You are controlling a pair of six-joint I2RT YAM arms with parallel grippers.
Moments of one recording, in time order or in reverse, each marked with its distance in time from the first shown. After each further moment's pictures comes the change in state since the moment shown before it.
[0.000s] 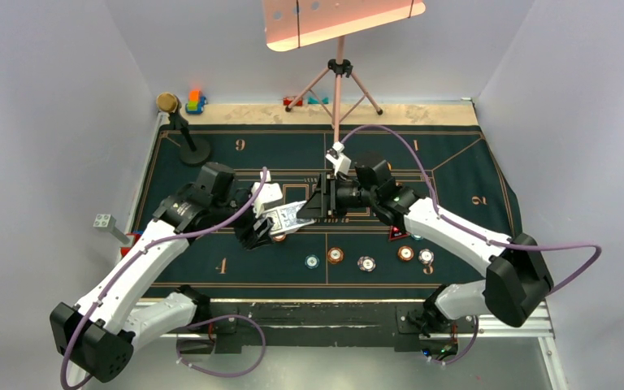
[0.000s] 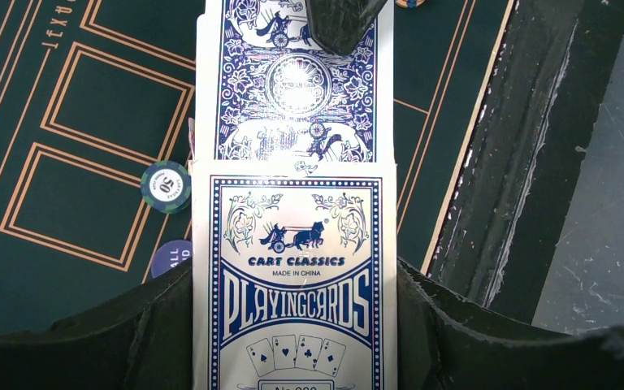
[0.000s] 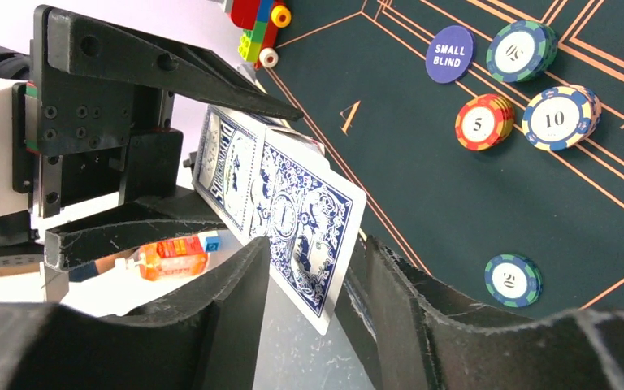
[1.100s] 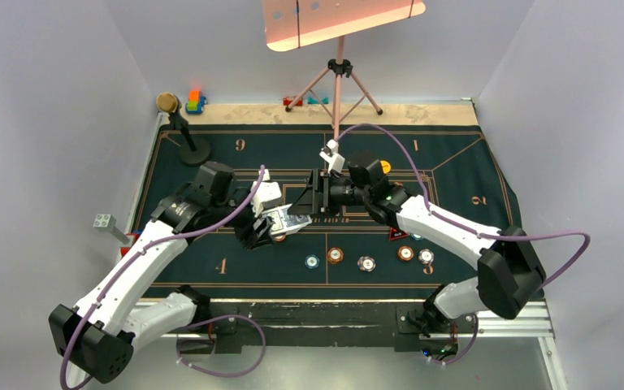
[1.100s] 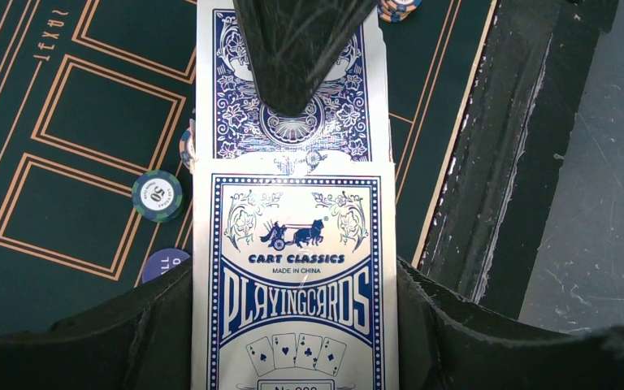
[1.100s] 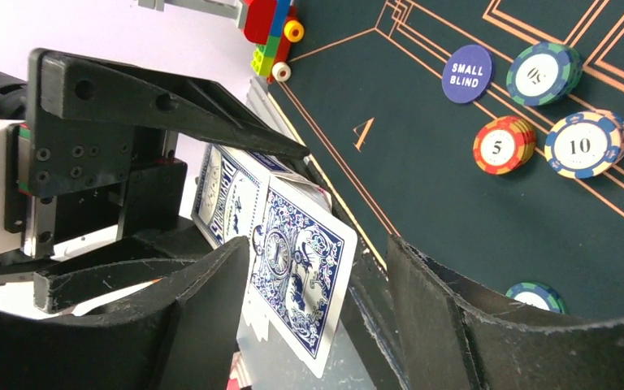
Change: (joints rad) left arm 0.003 -0.005 0.013 -0.004 0.038 -0.018; right arm 0.025 0.043 0.019 0.073 0.028 0.050
